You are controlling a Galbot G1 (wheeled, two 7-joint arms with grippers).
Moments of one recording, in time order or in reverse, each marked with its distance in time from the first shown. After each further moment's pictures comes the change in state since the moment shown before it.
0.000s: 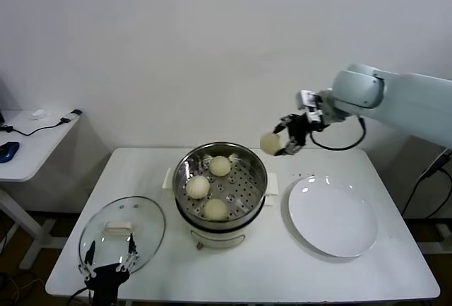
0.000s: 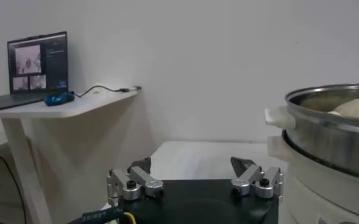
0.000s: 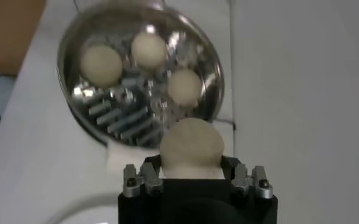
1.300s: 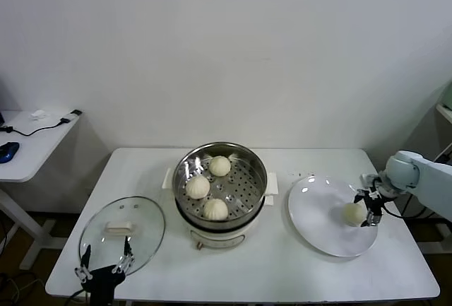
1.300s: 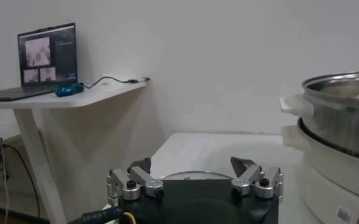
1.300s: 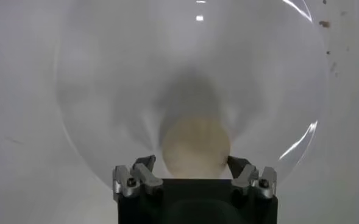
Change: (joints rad) left arm -0.023 -0.015 -0.032 0.039 -0.010 0.012 0.001; right arm -0.719 -0.224 0.303 -0.494 -0.614 0.248 -0.173
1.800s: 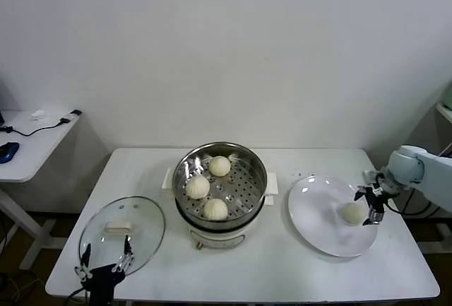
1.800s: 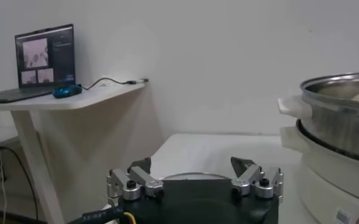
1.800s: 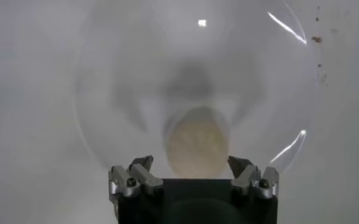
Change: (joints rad) left arm -0.003 0.002 -0.004 -0.004 0.001 0.006 0.005; right arm 0.092 -0.020 -0.085 0.050 0.035 0.002 -0.007
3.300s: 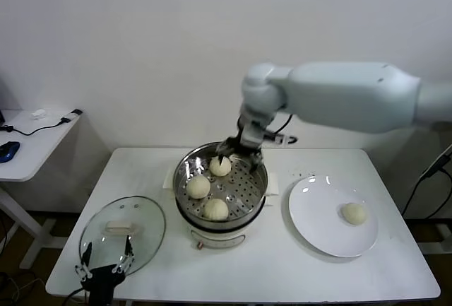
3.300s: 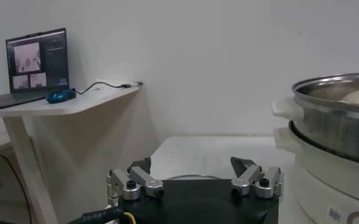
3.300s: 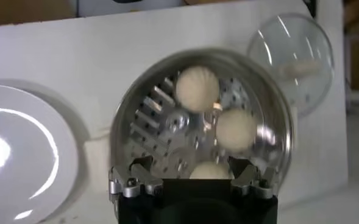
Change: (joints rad) left arm 0.019 0.024 0.002 -0.017 -0.001 -0.004 0.016; right arm 0.659 0.540 -0.234 0.270 0.071 0.499 -0.106
